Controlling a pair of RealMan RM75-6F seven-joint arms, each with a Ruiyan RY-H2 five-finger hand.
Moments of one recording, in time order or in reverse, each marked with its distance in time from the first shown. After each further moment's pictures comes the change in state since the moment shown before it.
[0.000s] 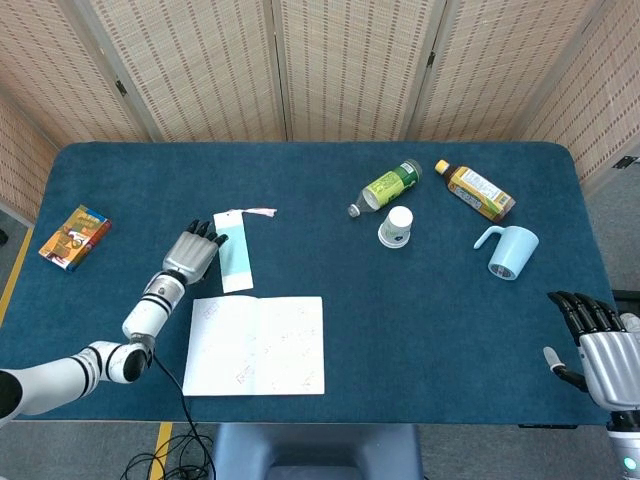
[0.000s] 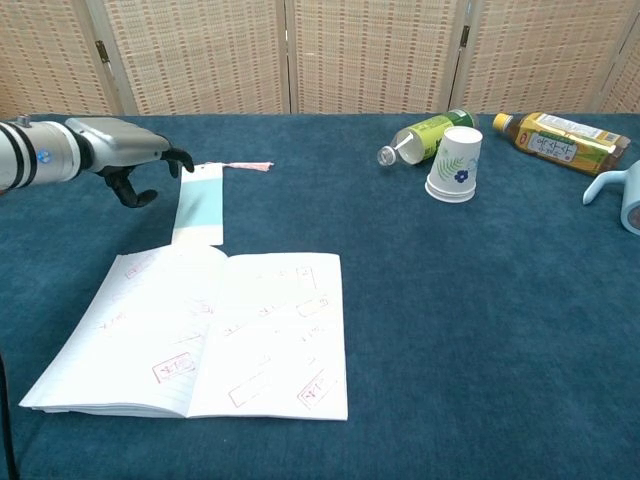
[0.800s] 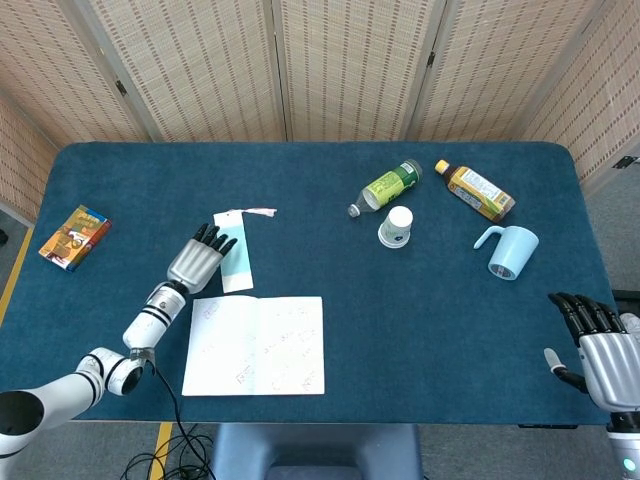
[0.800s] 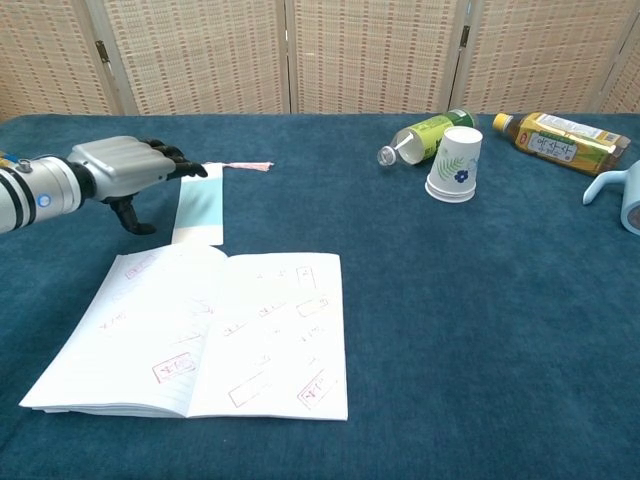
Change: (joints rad) left arm 0.115 -0.172 -0.027 0.281 0.354 0.060 -0.151; right arm -0.007 0.005 -0.001 -0.014 0.012 0.002 -0.016
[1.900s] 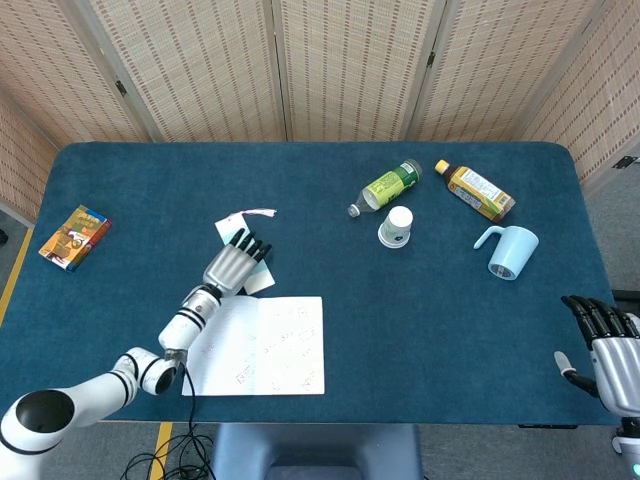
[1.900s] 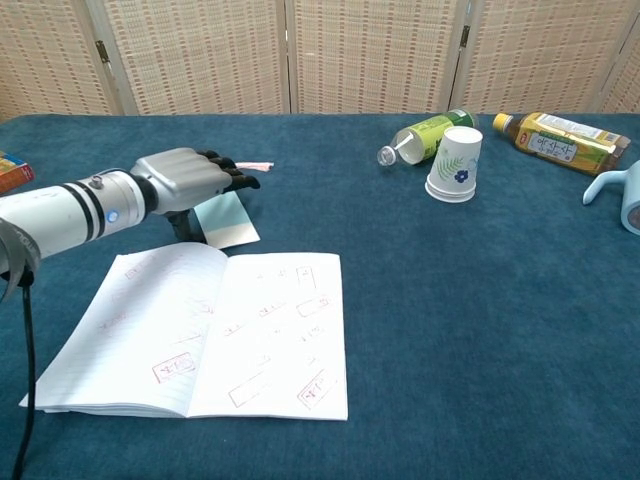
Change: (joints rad) left arm -0.046 -0.122 -0.105 0.014 0.022 -0.049 0.125; right arm -0.023 0.005 -0.001 0.013 0.018 0.017 0.019
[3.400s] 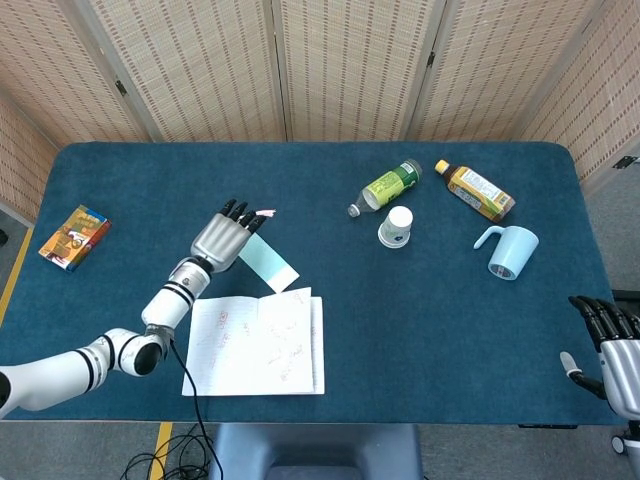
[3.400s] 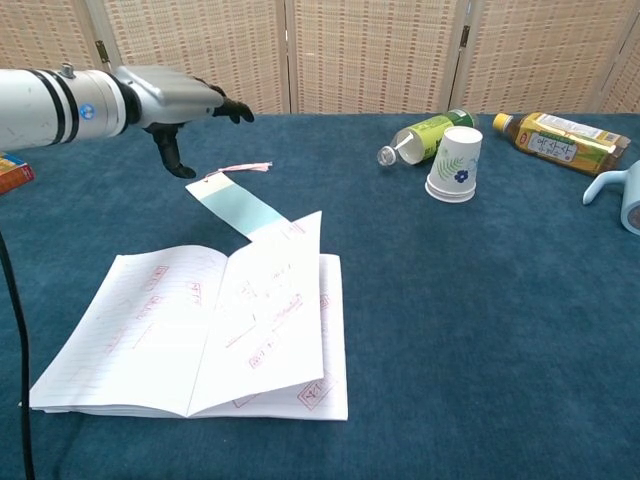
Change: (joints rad) left arm -0.106 0.317 -0.051 -0.378 -0.300 -0.059 0.202; right arm -0.013 -0.003 0.003 0.029 -0.012 0.020 0.044
